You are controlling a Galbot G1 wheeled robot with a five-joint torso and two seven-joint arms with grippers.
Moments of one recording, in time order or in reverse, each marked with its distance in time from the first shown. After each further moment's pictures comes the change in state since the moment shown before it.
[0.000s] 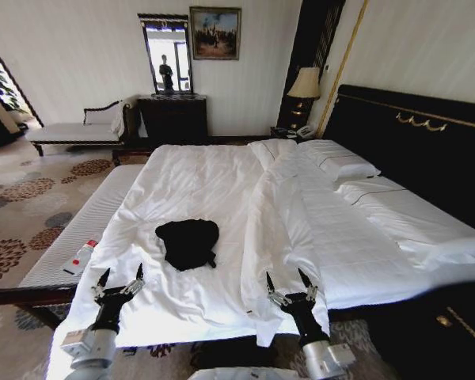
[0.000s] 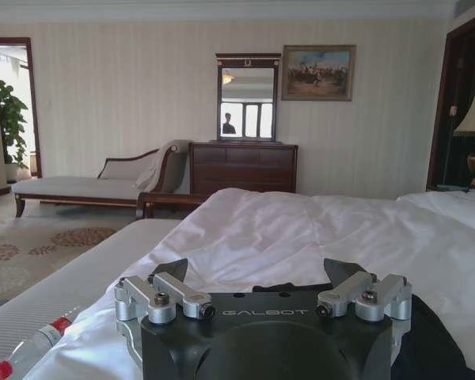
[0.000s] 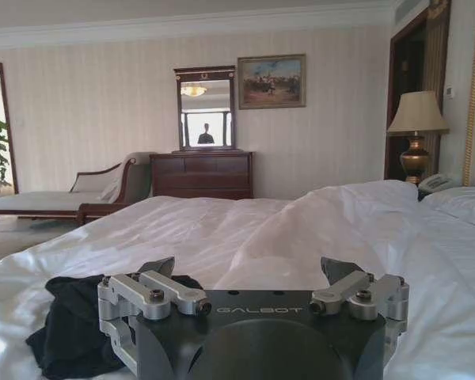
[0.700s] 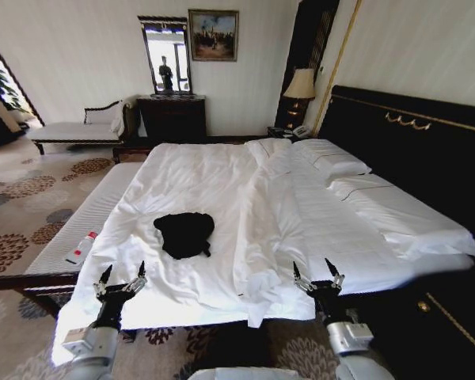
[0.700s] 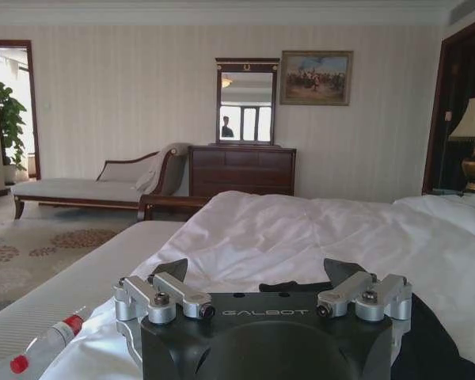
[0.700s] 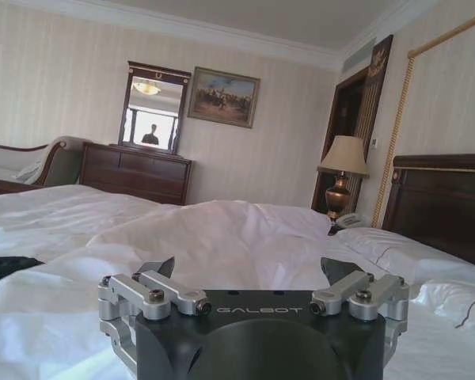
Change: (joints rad) left arm -0.003 0.007 0.007 -0.020 0.012 0.009 -0.001; right arm 0.190 -0.071 0.314 -0.123 0.120 -0.014 0.018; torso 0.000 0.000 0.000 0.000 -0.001
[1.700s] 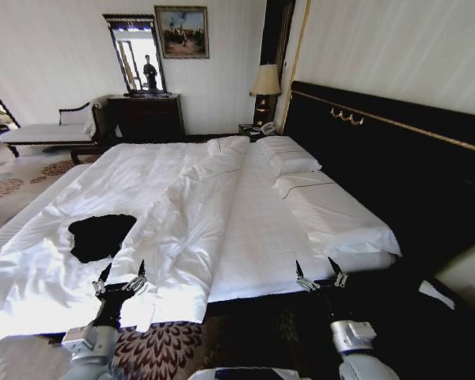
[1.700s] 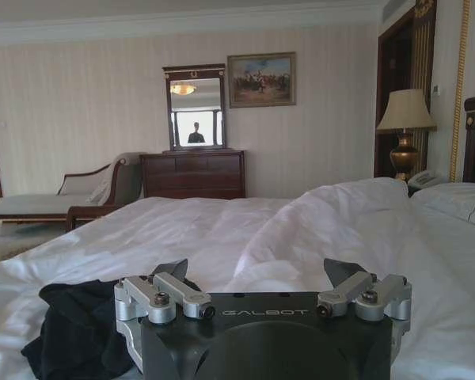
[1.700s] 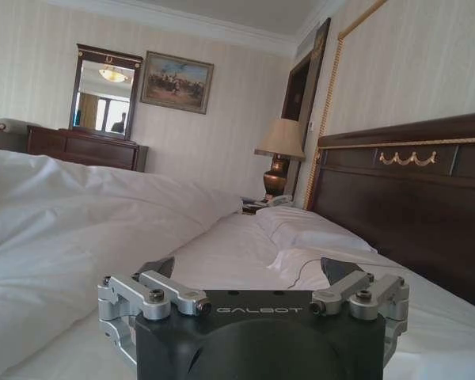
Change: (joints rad) left arm 0.004 0.008 0.000 -0.011 0.029 -0.001 0.000; right arm 0.012 -0.013 0.033 -0.012 -0.007 -0.010 -0.001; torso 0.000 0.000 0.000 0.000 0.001
